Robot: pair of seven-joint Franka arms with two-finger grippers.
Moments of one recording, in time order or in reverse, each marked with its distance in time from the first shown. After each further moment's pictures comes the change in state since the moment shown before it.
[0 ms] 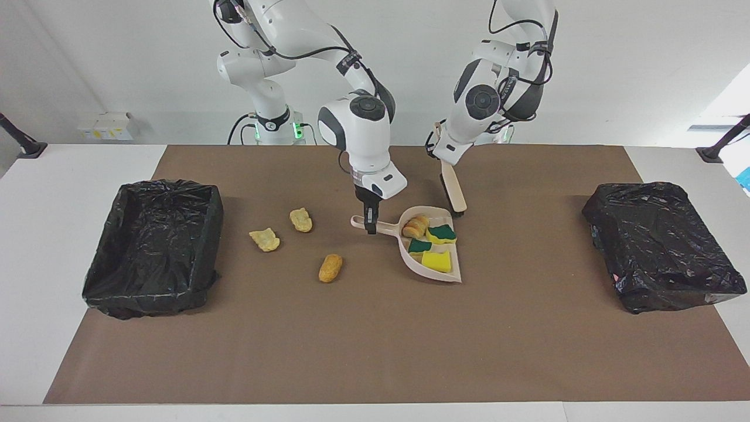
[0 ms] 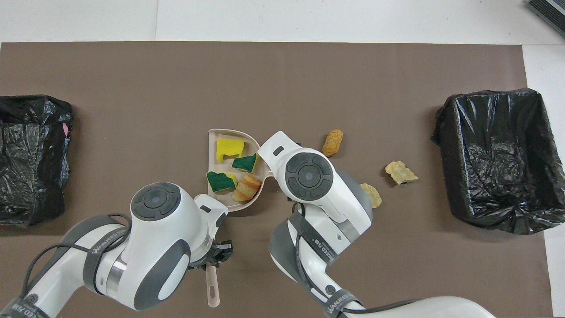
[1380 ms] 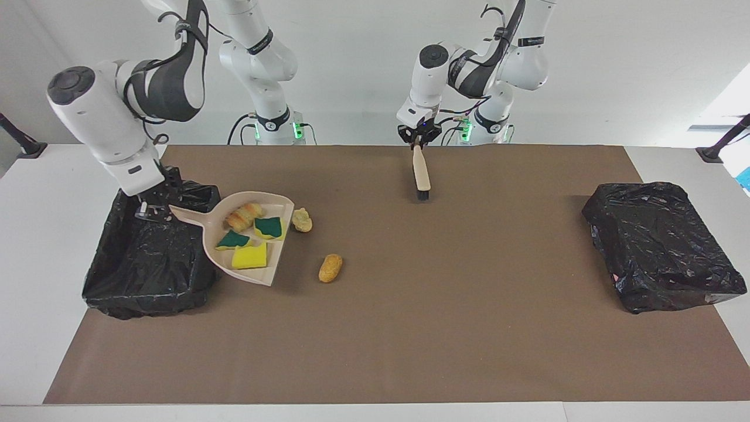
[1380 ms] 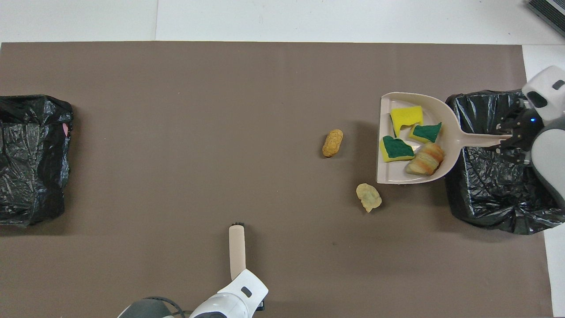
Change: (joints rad) left arm -0.123 -0.183 -0.251 -0.363 0.017 0.504 -0.138; right arm -0.782 -0.144 -0.012 0.099 0.117 -0.369 -0.819
